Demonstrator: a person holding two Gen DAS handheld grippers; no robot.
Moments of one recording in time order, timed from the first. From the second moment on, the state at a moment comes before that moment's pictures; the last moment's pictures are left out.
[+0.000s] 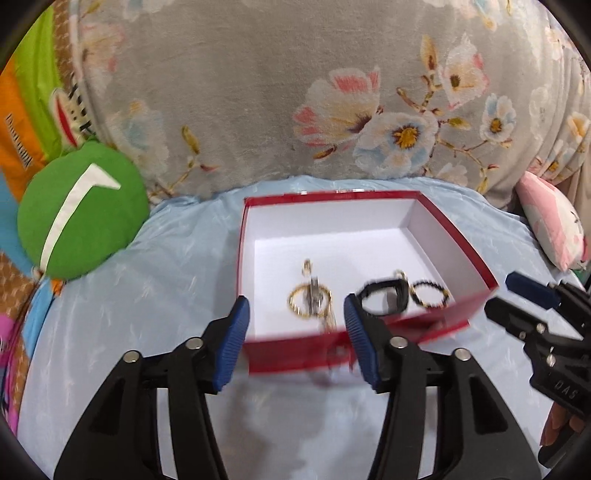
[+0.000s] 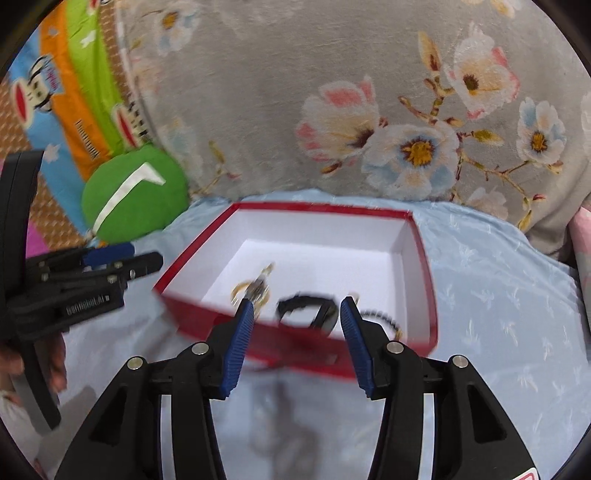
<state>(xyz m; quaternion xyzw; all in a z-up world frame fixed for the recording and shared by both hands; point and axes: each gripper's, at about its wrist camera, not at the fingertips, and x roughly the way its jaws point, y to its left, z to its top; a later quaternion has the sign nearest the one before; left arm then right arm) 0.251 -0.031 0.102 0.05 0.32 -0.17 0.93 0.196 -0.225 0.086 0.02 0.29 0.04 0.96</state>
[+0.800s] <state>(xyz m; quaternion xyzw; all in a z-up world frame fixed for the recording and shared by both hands) 0.096 0.077 -0.006 -0.02 0.45 -0.13 0.88 0.055 -0.072 -0.054 -0.04 0.43 0.14 0.89</state>
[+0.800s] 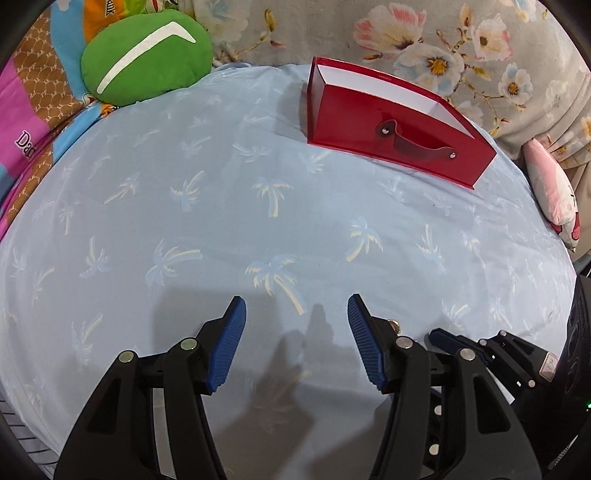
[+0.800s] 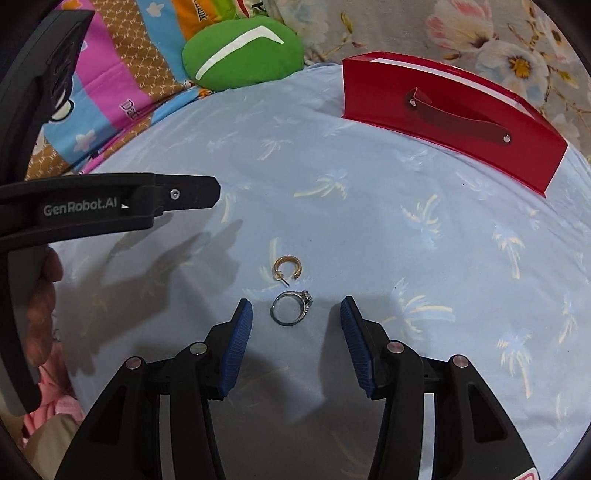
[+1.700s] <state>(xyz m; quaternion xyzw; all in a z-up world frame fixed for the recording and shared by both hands) 0.088 0.005 -0.036 0.02 0.47 -0.22 0.86 0.061 -0.160 -0.021 0.04 0.41 0.06 0.91</state>
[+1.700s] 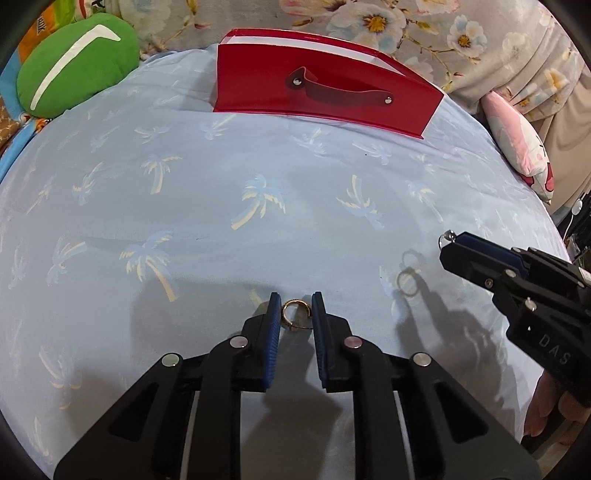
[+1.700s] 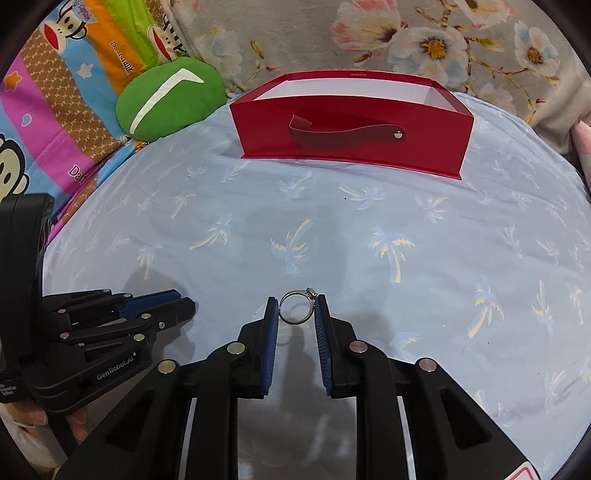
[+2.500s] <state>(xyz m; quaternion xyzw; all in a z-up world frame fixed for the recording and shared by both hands) 0.195 -0.026 0.149 0.02 0.26 -0.20 0.94 0.139 -0.230 0.128 0.03 0.24 0.02 0.97</state>
